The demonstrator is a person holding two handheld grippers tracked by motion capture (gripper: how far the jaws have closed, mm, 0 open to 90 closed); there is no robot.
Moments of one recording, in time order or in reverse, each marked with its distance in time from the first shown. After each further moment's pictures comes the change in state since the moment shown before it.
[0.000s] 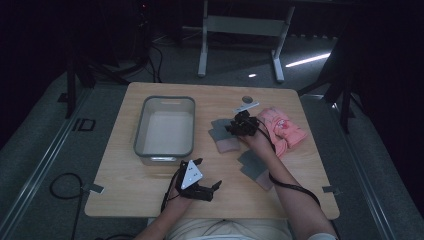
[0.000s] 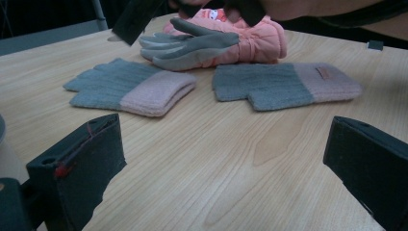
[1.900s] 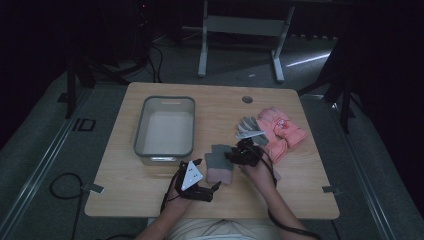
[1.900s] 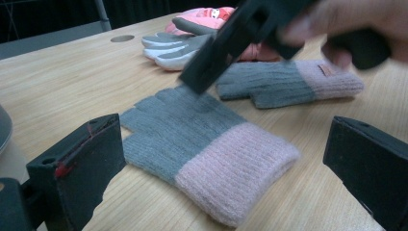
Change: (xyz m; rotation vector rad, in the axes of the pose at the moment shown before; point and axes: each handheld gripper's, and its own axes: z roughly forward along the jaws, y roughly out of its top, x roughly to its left) left arm -0.001 -0.001 -0.002 0.004 0.010 0.012; right arm 0.068 -0.062 -0.045 0.016 0.044 0.175
